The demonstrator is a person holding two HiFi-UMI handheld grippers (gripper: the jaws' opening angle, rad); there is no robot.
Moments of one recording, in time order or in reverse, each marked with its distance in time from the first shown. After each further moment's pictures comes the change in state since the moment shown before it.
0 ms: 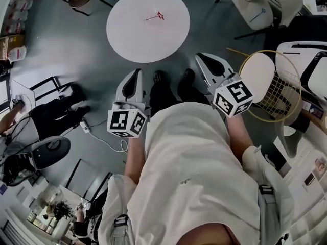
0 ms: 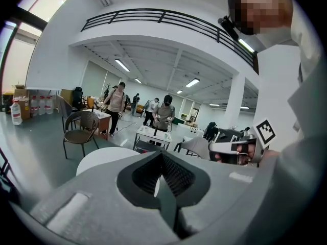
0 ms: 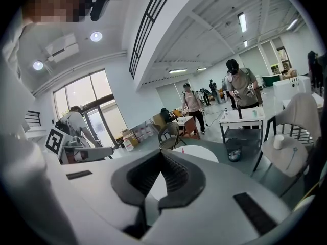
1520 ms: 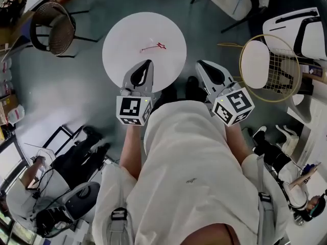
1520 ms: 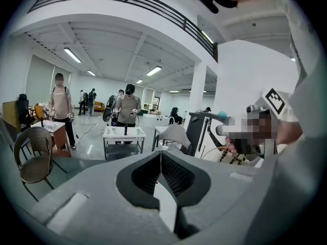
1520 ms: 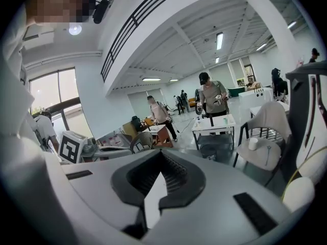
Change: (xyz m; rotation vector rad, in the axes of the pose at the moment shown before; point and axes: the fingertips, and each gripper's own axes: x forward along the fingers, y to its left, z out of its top) left arm 0.156 0.059 0.057 0.301 0.110 -0.432; right arm 0.077 -0.008 0.054 0.086 -0.103 -0.360
